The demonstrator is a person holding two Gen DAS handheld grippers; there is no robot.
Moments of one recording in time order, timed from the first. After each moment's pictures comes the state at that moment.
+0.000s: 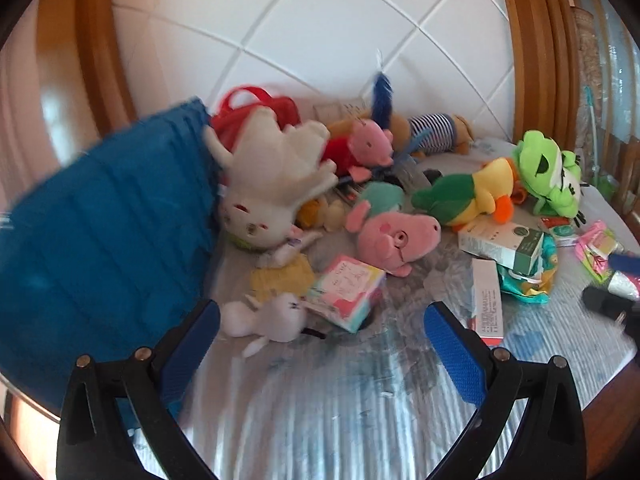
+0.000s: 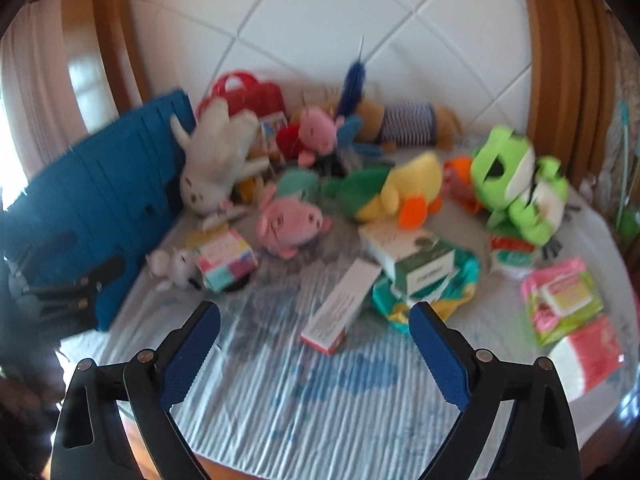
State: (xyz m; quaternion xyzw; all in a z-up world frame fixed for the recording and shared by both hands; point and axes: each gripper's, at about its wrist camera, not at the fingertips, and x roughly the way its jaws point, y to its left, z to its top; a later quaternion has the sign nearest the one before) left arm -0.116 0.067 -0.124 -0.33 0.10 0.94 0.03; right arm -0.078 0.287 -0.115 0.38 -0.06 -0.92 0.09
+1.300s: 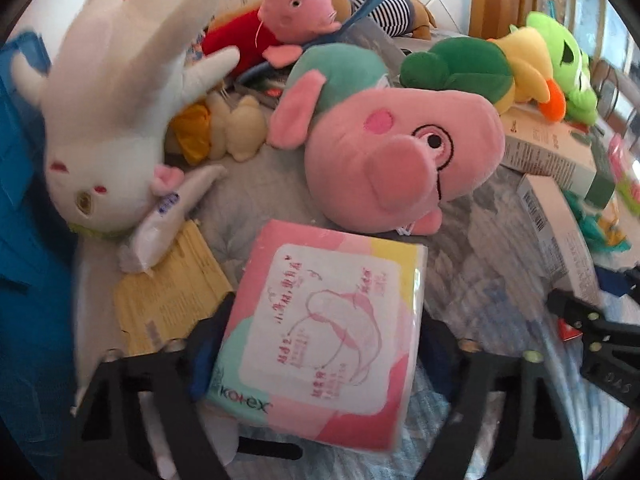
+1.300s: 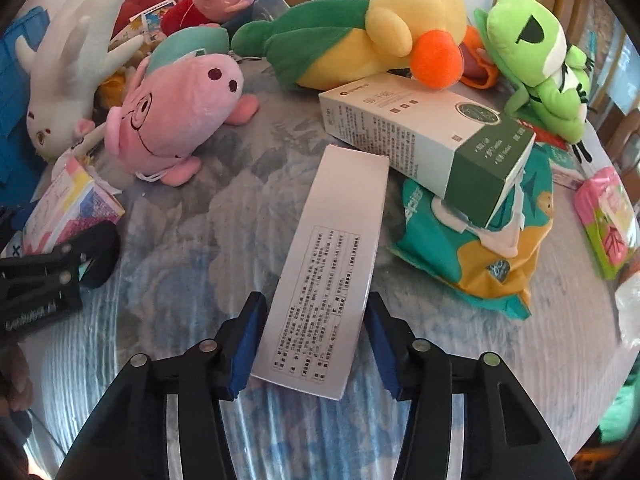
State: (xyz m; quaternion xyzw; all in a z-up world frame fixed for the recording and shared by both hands) left arm -0.285 0.079 -0.268 -0.47 0.13 0.85 0.17; right arm -0.203 0.255 -0.260 0.52 -0.06 -0.85 -0.08
